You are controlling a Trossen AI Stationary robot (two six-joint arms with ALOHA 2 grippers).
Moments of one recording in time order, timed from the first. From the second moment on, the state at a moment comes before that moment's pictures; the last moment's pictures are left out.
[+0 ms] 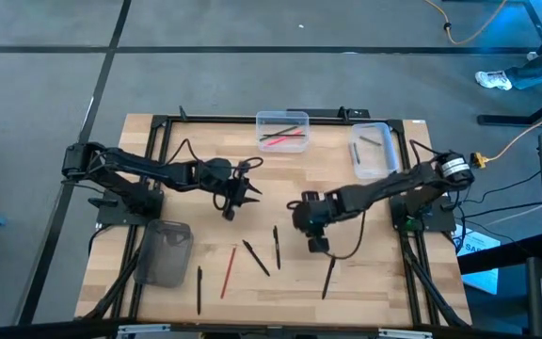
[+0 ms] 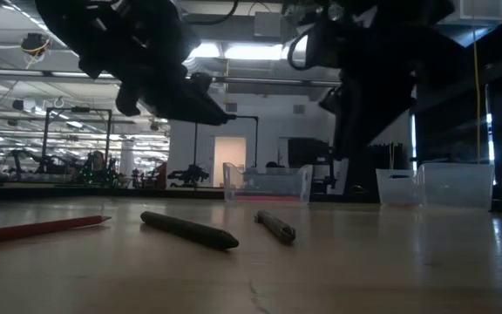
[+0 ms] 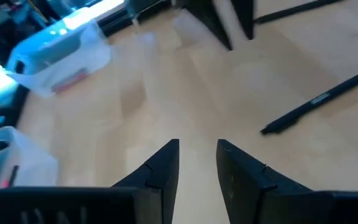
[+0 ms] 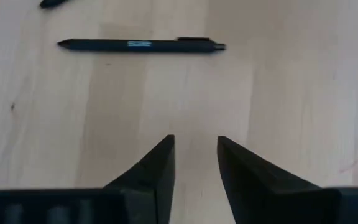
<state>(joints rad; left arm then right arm) 0.12 1.39 0.60 0.28 0.15 0.48 0.21 1.66 1.06 -0.50 0.03 0.07</state>
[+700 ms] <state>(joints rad) 0.12 1.38 0.61 0.18 -0.09 0.52 0.39 1.67 1.08 -0.56 0.00 -0.14</state>
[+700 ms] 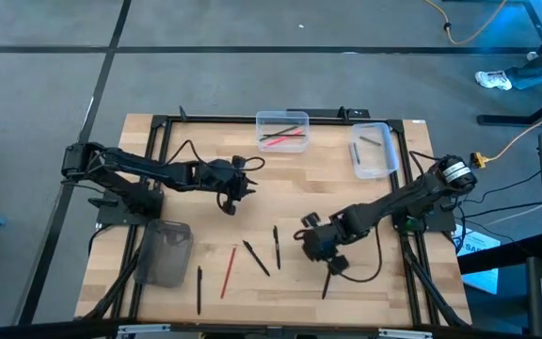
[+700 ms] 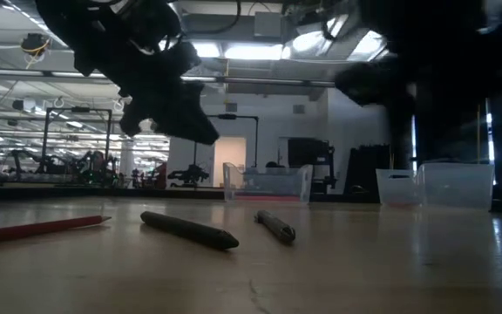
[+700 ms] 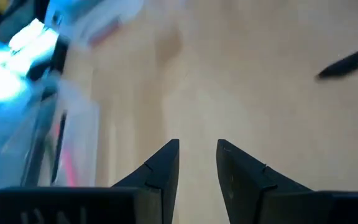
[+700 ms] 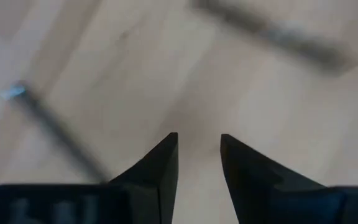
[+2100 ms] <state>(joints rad) -0.21 0.98 0.61 -0.59 -0.49 -0.26 0.18 2.62 2.21 -0.58 -0.32 -0.74</state>
